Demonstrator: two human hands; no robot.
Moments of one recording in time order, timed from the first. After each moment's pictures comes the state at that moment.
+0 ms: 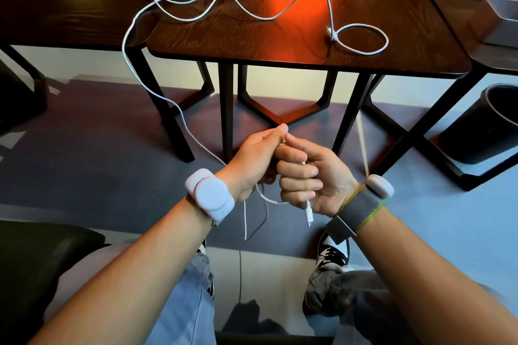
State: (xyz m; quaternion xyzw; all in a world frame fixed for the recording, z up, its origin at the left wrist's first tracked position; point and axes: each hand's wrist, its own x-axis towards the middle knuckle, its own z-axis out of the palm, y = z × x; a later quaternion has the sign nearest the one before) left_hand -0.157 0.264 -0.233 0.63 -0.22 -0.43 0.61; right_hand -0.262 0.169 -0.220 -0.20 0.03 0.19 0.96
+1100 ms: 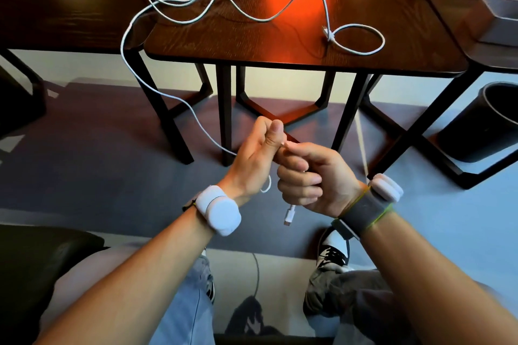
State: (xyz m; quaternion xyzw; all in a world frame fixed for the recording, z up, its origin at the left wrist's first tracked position) left_hand -0.166 0.269 -0.232 0.62 -0.38 -0.25 0.64; right_hand -0.268 0.165 -0.213 -0.32 0.02 0.17 0.93
